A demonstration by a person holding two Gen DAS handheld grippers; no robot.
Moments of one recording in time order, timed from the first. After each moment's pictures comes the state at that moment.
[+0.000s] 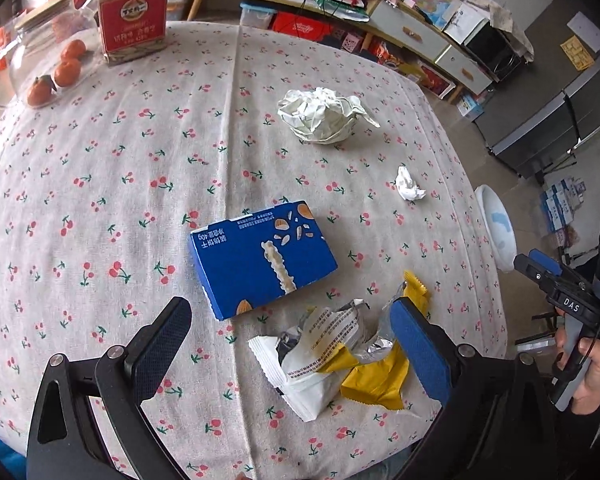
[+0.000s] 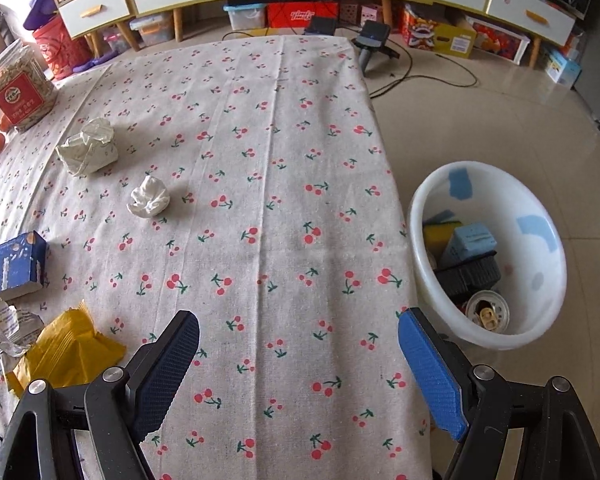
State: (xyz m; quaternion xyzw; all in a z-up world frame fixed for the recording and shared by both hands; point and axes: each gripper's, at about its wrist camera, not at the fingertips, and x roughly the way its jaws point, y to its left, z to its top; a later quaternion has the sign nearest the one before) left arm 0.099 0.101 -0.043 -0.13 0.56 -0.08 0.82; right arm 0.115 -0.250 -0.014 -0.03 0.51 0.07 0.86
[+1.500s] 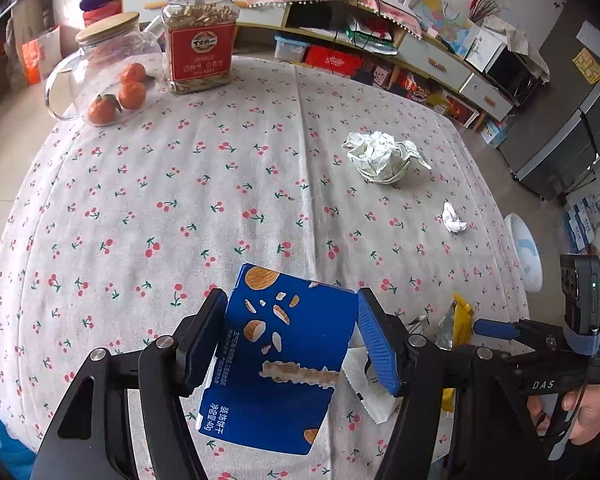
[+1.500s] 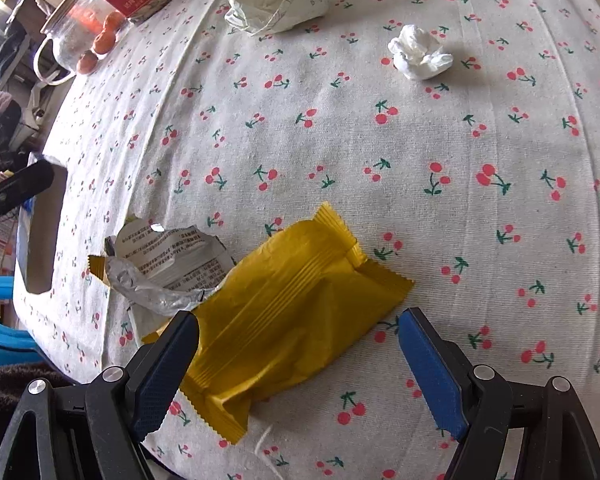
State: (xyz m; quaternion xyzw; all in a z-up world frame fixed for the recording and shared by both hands) left arm 0.078 0.154 -0.028 -0.12 0.51 -0.02 0.85; right arm 0.104 -0.113 -0.084 0.05 0.62 0.23 0.75
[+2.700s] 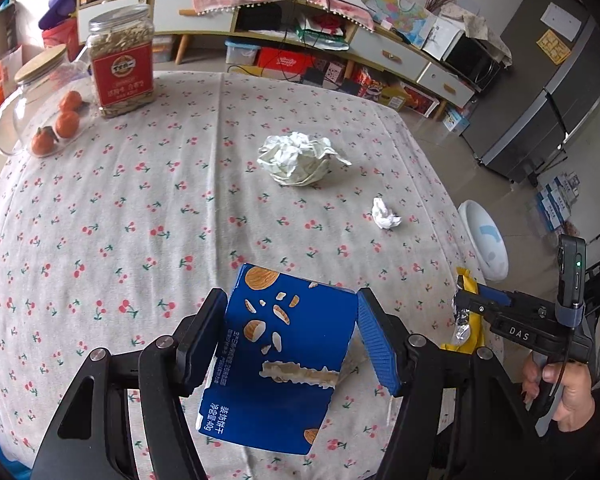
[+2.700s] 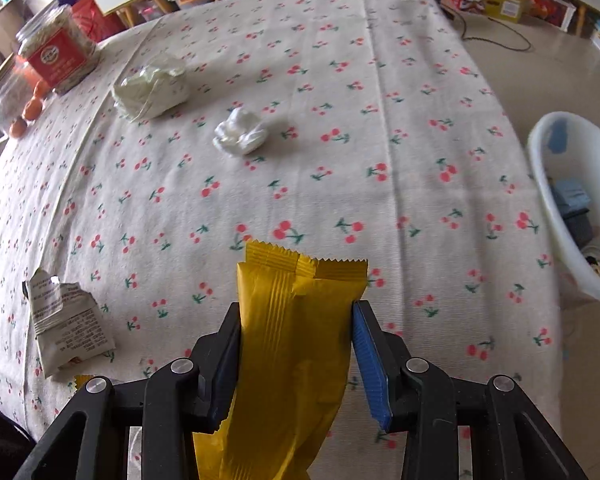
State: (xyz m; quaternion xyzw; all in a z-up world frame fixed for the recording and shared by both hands) left arm 0.091 0.084 -0.007 -0.11 0.50 -0.10 0.85; right arm 0.105 -0.211 -0.050 0.02 0.54 0.11 0.83
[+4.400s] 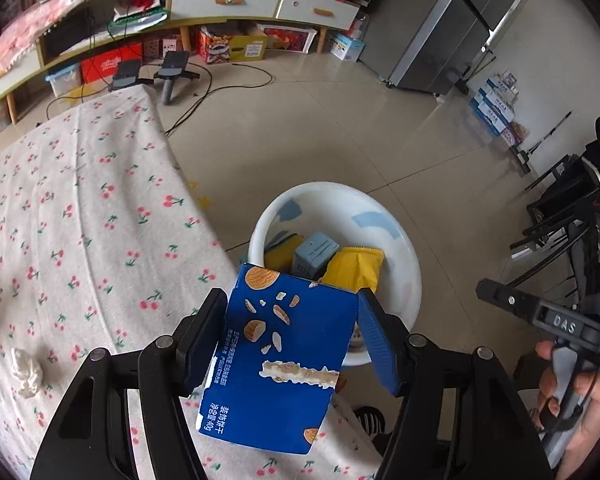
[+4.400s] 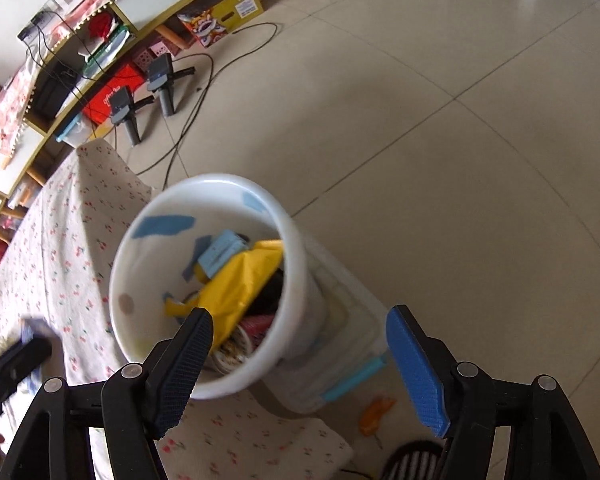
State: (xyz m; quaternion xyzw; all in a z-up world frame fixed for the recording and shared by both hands) left arm 0.224 -0.275 -0.033 0.00 0.53 -0.26 0.81; right arm 0.104 -0.536 -0.024 0.24 0.51 -0.10 0.82
